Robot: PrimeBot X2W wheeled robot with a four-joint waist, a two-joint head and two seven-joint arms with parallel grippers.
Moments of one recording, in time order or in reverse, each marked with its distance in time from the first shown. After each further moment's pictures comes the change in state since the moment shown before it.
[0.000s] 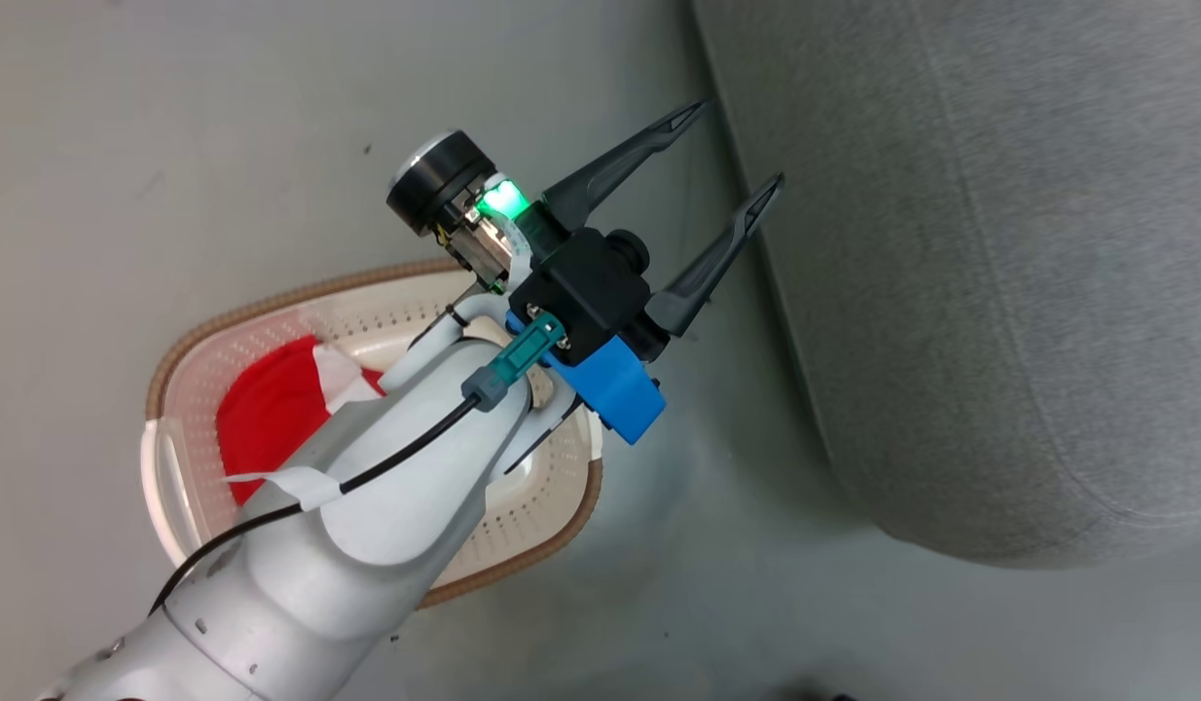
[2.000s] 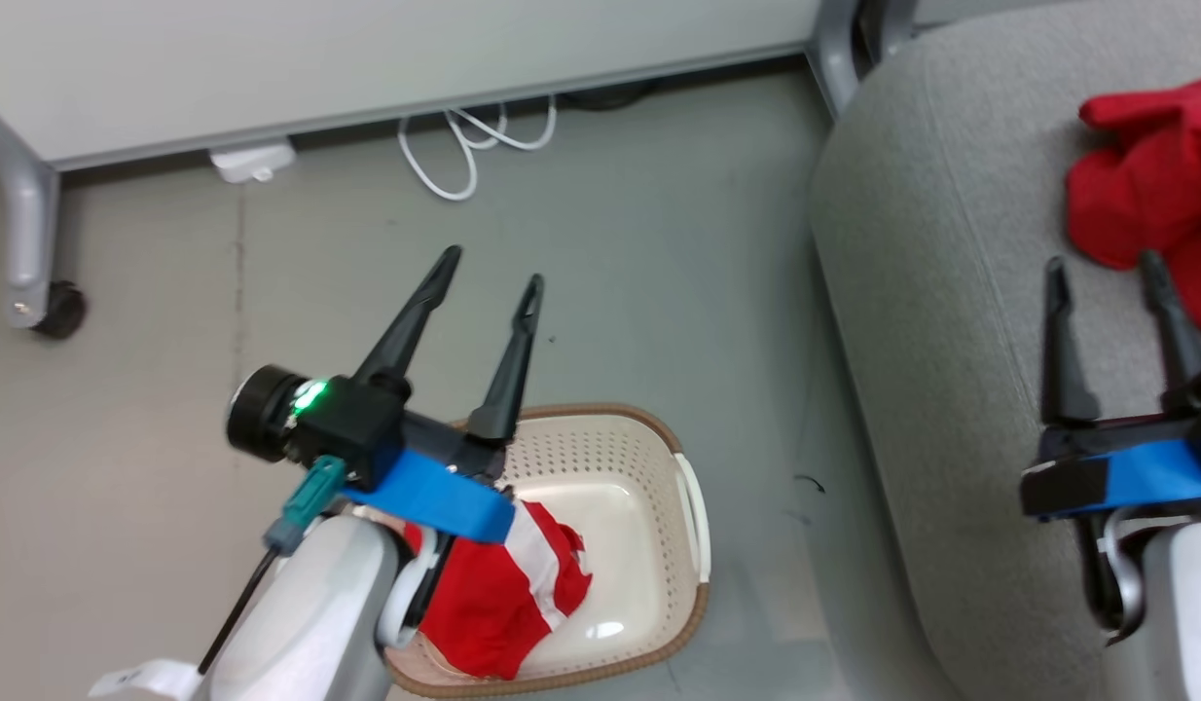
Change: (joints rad) left arm 0.434 0.031 0.328 -0.154 -0.061 0.095 -0.006; right arm 0.572 0.116 0.167 0.106 0.065 0.000 0.000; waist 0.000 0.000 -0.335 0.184
